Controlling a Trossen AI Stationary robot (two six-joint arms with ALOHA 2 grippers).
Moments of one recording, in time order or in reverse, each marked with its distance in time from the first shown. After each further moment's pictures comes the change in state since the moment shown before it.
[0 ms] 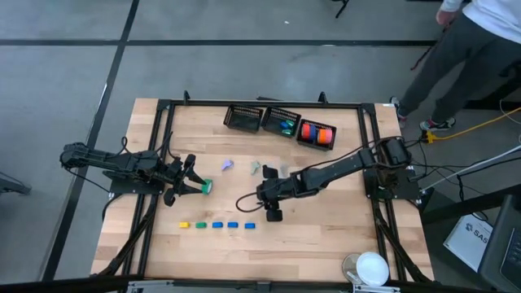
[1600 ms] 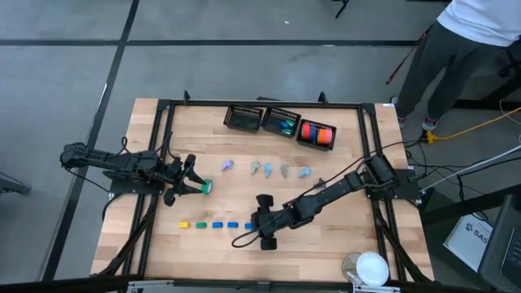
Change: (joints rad) left arm 0.000 0.000 0.000 0.000 0.000 0.000; right arm 0.198 0.193 0.157 0.021 0.114 0.178
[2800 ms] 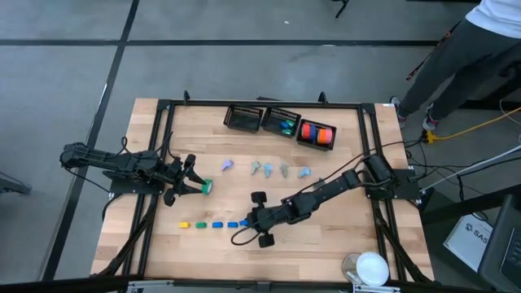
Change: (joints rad) left arm 0.000 0.000 0.000 0.000 0.000 0.000; right arm -0.042 0.004 -0.003 0.110 -0.026 -0.204
